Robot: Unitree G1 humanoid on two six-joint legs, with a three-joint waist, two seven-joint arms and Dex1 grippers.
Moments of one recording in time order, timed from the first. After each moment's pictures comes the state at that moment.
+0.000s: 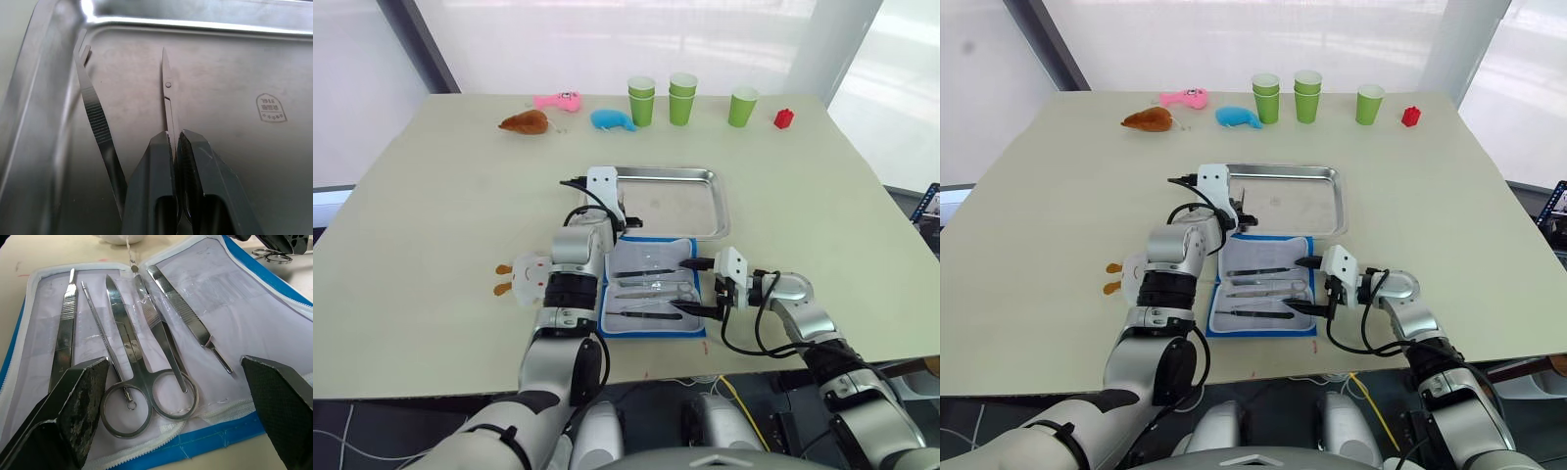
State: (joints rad) left arm -0.80 0.05 0.17 0.39 -0.09 0.84 0.03; right arm -0.39 -0.31 0.25 0.46 0.16 -0.13 1.13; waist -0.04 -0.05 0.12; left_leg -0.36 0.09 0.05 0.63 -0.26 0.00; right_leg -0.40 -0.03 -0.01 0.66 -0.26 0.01
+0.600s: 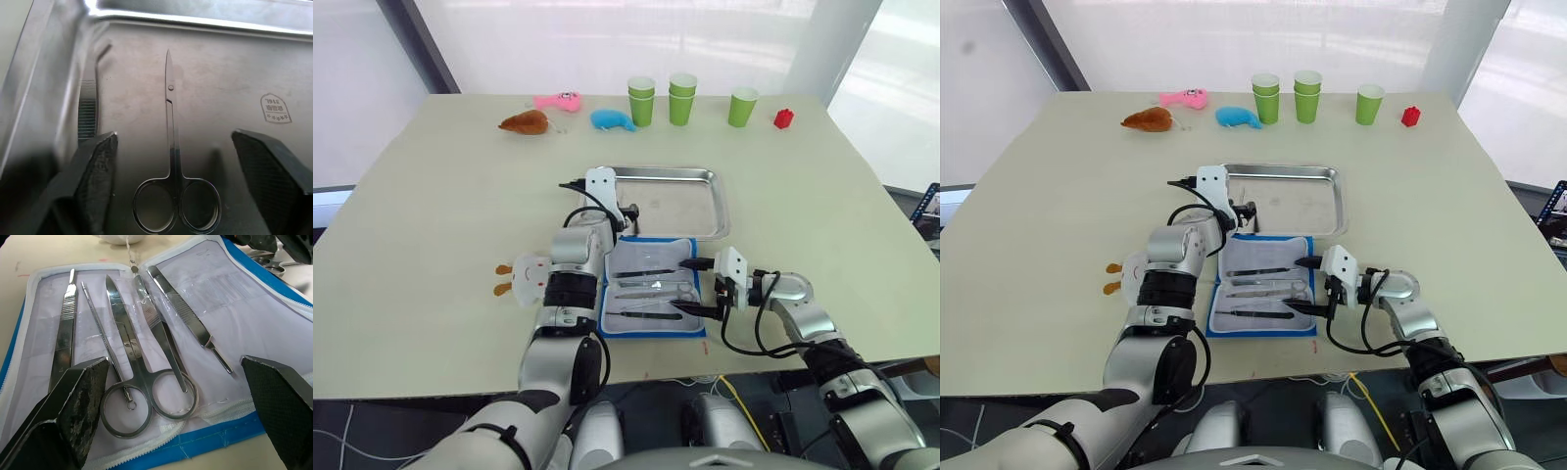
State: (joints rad) left arm -0.80 0.05 0.17 0.40 -0.10 0.82 0.05; right arm -0.39 -0.31 0.25 0.46 0.16 -0.13 1.13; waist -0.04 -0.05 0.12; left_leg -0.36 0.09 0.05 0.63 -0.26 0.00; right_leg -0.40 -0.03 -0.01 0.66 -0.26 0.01
